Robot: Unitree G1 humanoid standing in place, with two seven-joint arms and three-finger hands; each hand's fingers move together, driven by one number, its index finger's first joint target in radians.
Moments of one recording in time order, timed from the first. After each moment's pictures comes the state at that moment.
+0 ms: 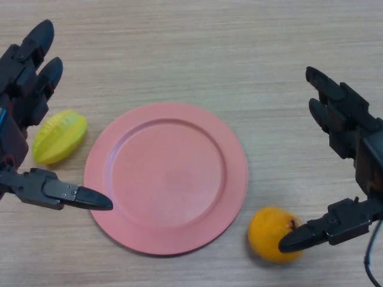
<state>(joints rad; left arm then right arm) -0.02 0.31 0.29 -0.63 -0.23 0.39 -0.29 0.03 -0.23 0.02 -0.84 -0.12 0.64 0.32</state>
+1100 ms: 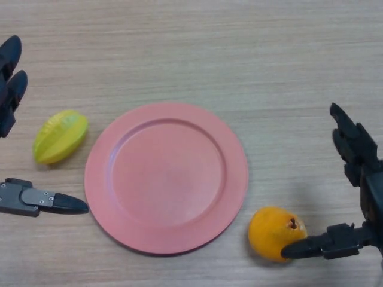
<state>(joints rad) 0.03 0.31 0.36 -0.56 -0.13 0.29 -0.32 0.19 -0.19 0.02 -0.38 -0.21 0.06 0.05</state>
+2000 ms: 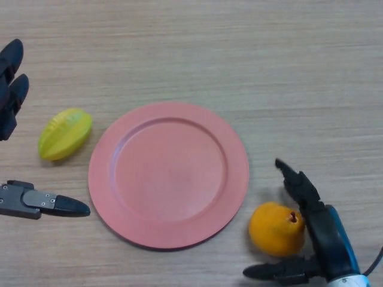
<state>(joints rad) 0.03 0.29 0.37 -0.58 -0.11 0.34 -0.33 0.15 -0.18 0.24 0.01 -0.26 -0.11 -0.19</state>
